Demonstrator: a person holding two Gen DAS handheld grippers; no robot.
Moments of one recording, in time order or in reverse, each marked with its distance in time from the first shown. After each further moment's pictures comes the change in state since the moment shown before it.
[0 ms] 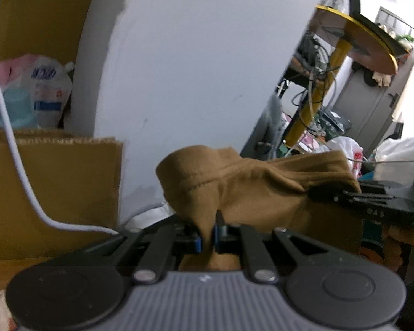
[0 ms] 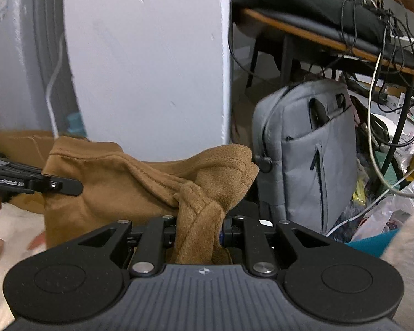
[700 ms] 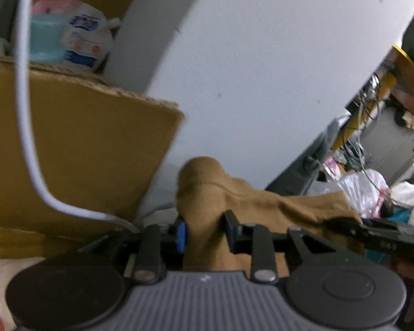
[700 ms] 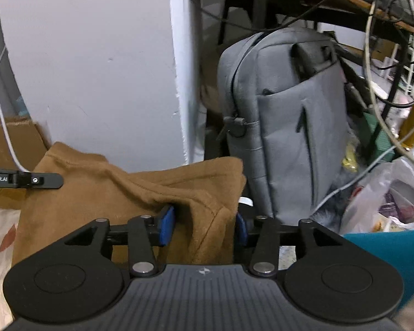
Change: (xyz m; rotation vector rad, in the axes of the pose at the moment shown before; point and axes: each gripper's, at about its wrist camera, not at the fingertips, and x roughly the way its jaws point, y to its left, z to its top) left arm 0.027 0.039 0.001 -0.235 0.008 0.066; right arm 0.039 -0.020 0.004 0.069 0.144 -0.118
